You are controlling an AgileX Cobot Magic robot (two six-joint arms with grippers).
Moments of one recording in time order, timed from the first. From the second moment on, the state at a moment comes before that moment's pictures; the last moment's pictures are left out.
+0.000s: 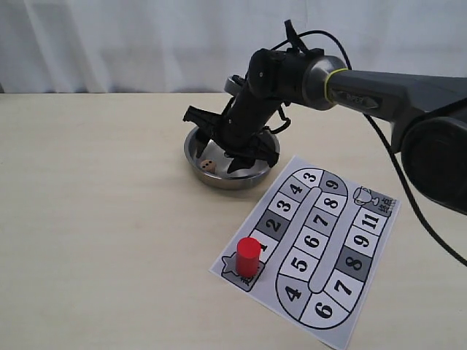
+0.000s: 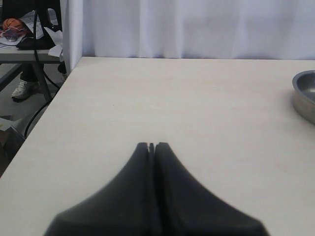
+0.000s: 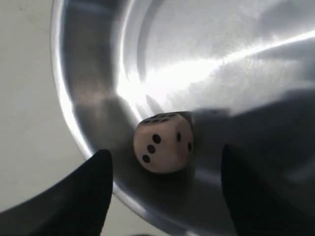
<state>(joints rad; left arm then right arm) 0.02 0.00 0.00 0.07 0.34 -0.05 0.47 2.37 -1.95 0.26 0.83 0.67</state>
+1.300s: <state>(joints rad) 0.02 0.00 0.00 0.07 0.34 -0.05 0.47 2.44 -1.95 0.30 0.73 0.75</state>
